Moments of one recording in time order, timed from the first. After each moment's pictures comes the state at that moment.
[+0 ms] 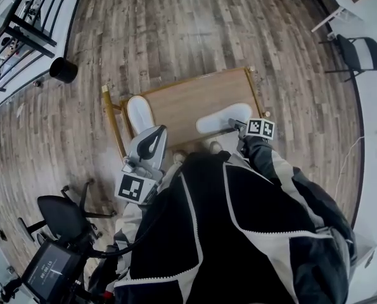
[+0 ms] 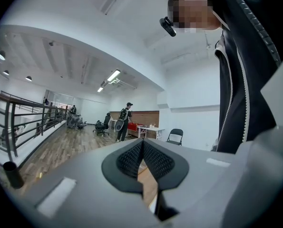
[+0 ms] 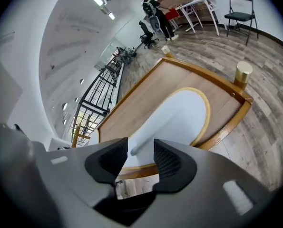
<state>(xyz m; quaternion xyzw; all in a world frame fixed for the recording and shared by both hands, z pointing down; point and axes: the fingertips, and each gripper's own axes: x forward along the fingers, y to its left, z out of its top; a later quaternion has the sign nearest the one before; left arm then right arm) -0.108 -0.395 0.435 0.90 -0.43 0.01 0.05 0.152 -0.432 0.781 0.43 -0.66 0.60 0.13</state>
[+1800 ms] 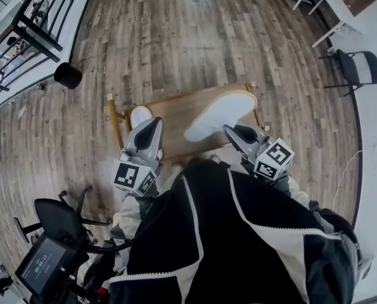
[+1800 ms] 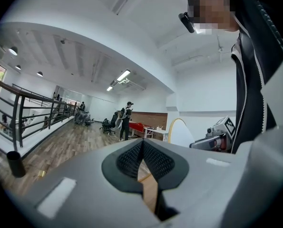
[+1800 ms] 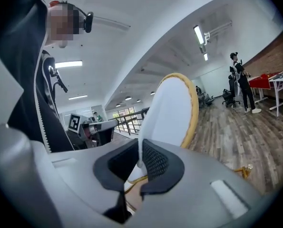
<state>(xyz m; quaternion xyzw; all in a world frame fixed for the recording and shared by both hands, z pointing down) -0.132 -0.428 0.436 0.88 -0.46 -0.02 0.07 0.047 -0.417 0.475 0.27 -0.94 0.18 0.04</state>
